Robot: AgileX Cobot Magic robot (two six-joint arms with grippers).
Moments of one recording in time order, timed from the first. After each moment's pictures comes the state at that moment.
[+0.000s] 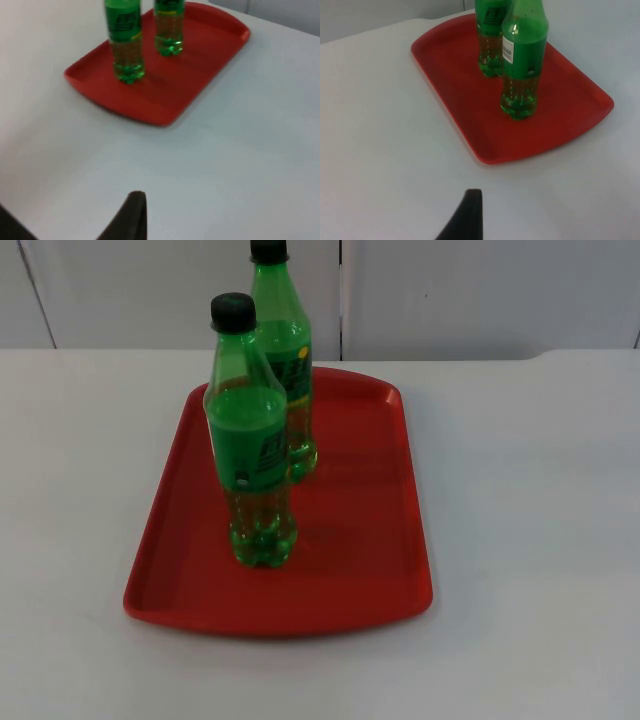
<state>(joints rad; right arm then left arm) 0.60 0.00 -0.52 0.01 1.08 -0.03 -0.48 0.00 -0.50 0.01 1.08 -0.01</state>
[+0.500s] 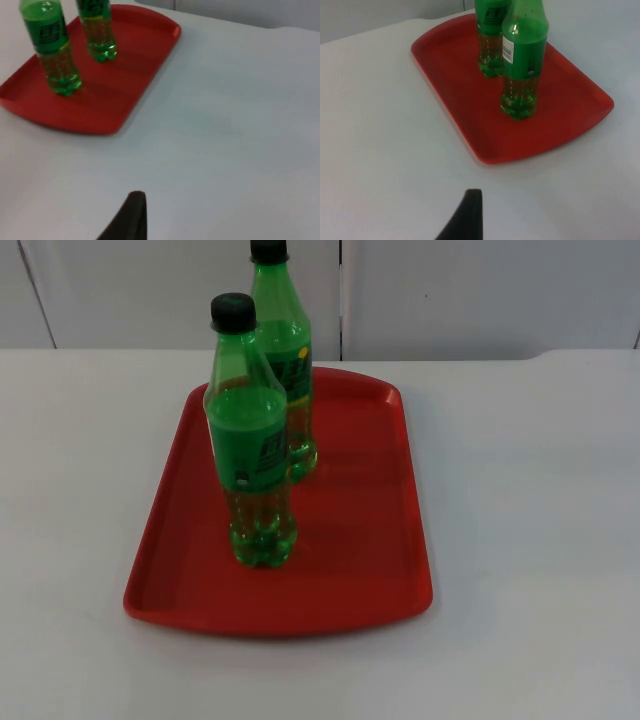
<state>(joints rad) 0.37 0.00 -0.52 0.01 1.08 -0.03 -0.48 0.00 -0.50 0.01 1.08 -0.01</state>
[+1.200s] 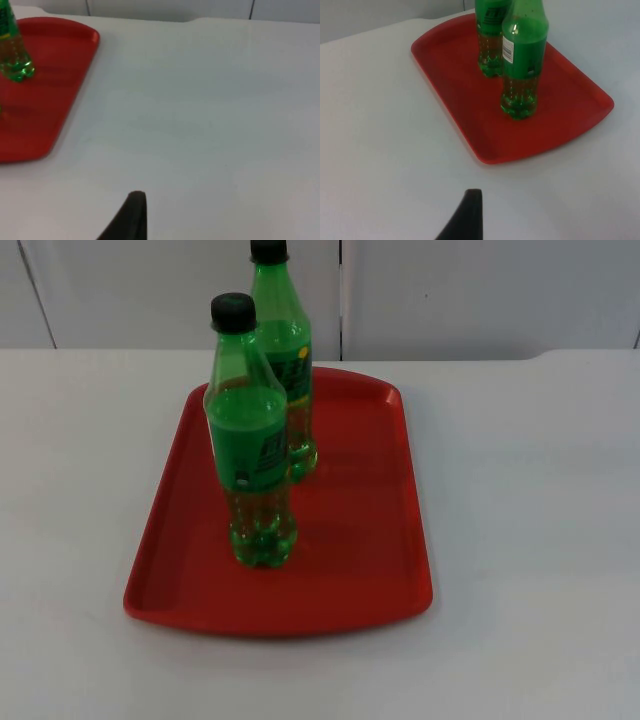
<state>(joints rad) 0.11 0.00 -0.52 0.01 1.08 -0.03 -0.48 0.00 -0.50 0.01 1.08 -0.01</state>
